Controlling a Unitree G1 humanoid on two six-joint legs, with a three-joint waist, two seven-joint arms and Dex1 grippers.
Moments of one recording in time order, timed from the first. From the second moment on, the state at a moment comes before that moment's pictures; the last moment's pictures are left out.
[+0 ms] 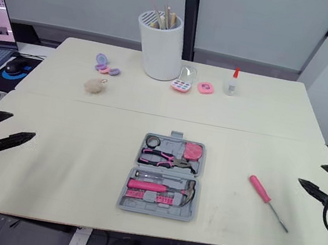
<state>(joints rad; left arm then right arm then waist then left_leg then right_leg) -0.11 1.00 0.48 0.31 -0.36 0.22 -1.04 -0.07 -1.04 -0.40 0.23 0.34 0.27 1.07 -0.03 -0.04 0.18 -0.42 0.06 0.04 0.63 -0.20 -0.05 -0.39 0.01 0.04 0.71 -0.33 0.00</state>
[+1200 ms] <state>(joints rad) -0.36 0.74 -0.06 -0.47 -0.59 0.45 -1.12 -0.07 -0.80 -0.11 0.17 0.21 0.38 0.92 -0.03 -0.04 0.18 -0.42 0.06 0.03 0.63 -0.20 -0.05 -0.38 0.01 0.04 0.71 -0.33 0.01</state>
